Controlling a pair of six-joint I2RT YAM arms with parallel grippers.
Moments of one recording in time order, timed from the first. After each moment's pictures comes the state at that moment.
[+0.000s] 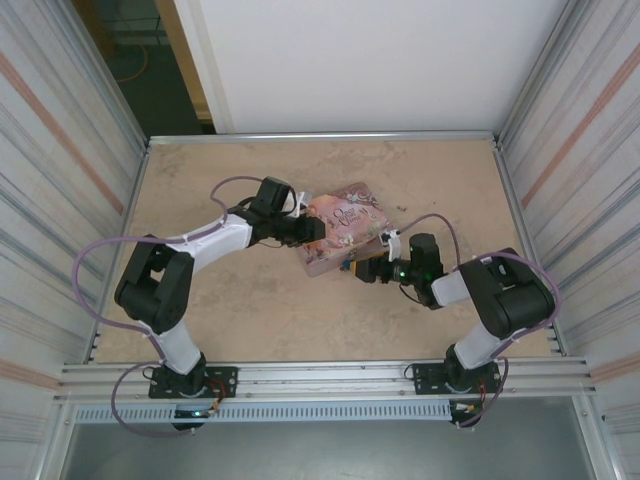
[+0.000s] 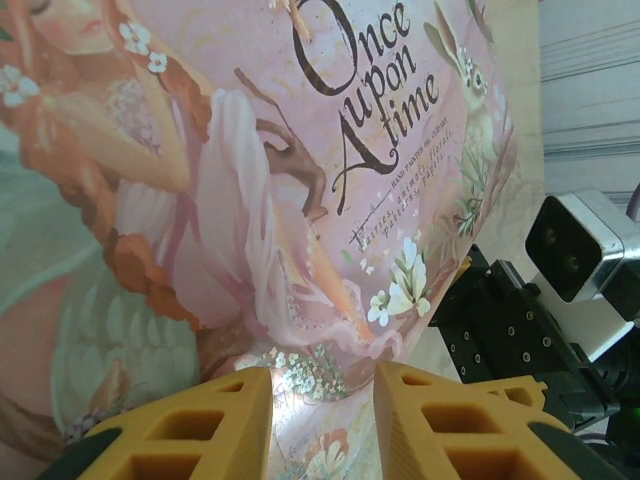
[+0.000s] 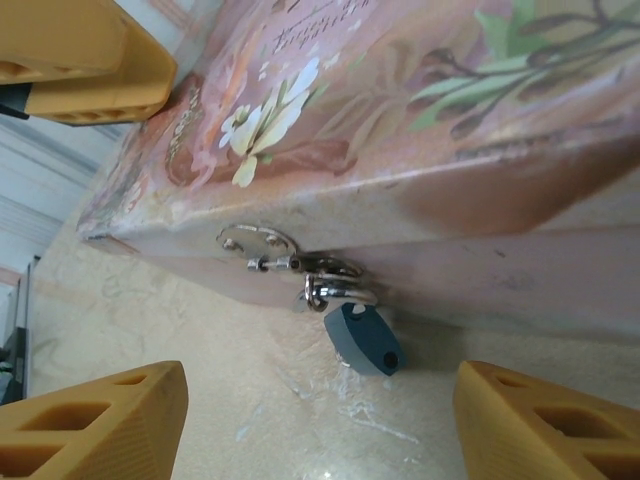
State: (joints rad) left arm -0.53 1.73 1.12 -0.25 0.57 -0.62; right arm 0.35 1.63 0.34 0.78 -0.68 0.41
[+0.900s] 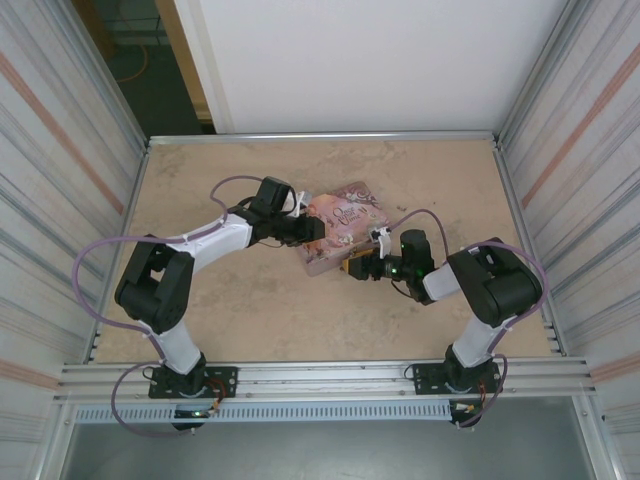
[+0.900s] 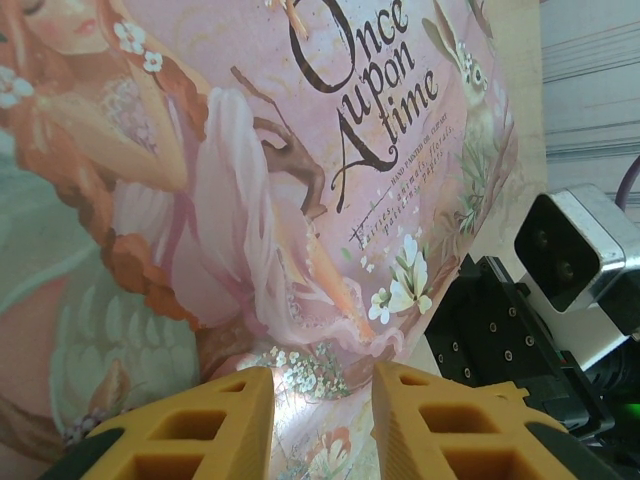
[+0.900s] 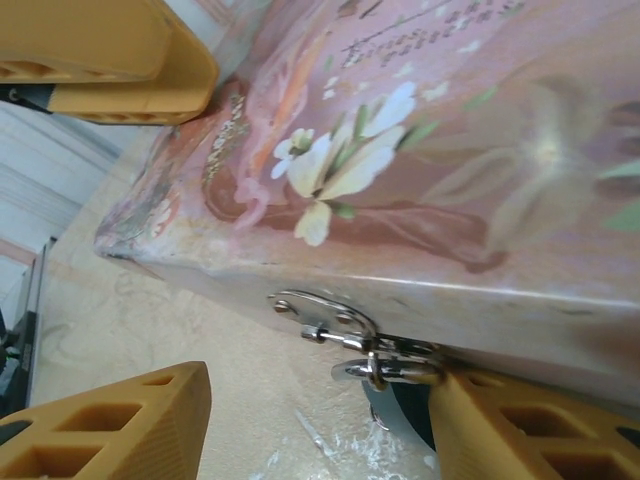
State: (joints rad) left arm -0.53 1.73 1.12 -0.25 0.56 -0.61; right arm 0.40 1.72 0.40 0.85 -0.70 0.39
